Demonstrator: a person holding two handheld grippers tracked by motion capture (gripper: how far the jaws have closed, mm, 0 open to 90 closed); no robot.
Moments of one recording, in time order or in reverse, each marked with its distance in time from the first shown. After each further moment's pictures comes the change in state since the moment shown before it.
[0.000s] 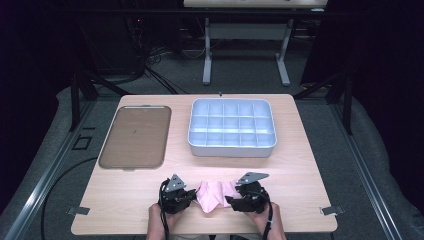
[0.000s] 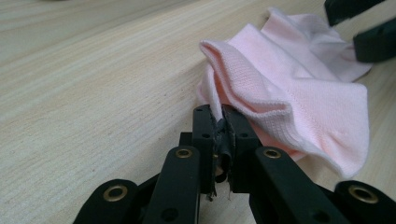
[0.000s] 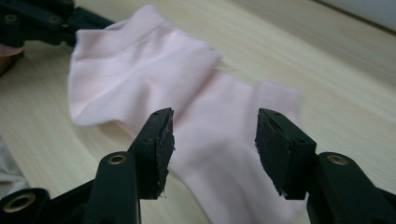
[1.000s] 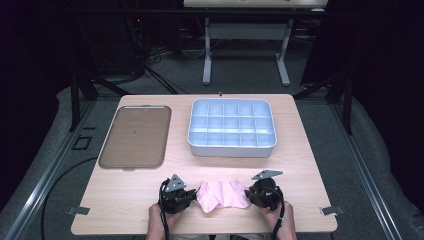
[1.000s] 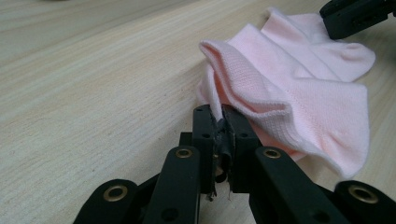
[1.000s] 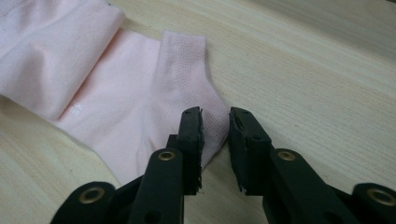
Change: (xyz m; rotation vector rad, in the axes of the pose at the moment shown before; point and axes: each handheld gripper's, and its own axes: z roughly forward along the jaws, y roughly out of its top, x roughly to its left) left arm 0.000 0.000 0.000 -0.001 0.001 0.000; right arm -0.036 -0.018 -0.004 0.066 -0.120 0.118
